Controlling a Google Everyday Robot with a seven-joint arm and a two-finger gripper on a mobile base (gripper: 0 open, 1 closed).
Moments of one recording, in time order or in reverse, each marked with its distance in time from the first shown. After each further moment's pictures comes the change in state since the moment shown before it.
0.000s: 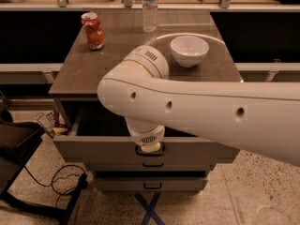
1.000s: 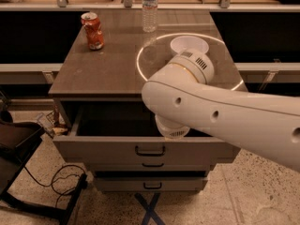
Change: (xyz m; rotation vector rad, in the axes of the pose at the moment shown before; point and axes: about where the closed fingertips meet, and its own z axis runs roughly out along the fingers) arm 0.058 -0.030 0.006 0.174 -0.050 -0.005
